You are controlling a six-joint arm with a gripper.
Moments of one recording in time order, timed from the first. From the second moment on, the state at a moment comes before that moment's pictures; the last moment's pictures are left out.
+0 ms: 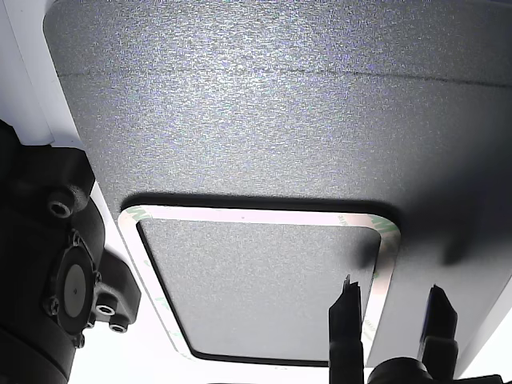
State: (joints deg) arm 79.5 95.1 112.5 80.1 1.5 -102.0
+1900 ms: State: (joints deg) arm 79.5 93.1 113.0 77.3 1.8 -102.2
